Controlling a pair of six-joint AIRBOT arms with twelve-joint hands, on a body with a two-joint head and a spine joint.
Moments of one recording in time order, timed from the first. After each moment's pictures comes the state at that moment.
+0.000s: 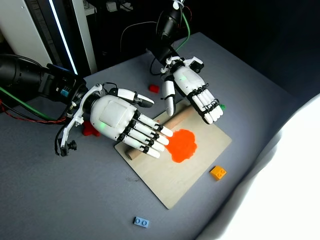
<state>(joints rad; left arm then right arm) 0.83 -1.35 0.98 -0.83 -1.30 1.52 -0.84 -1.37 0.87 0.78 1.27 -1.43</state>
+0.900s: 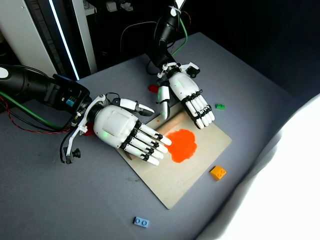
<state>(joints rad) 0.85 -1.41 1.04 -0.82 -1.28 1.49 -0.85 -1.43 0.98 0.76 1.21 -1.41</state>
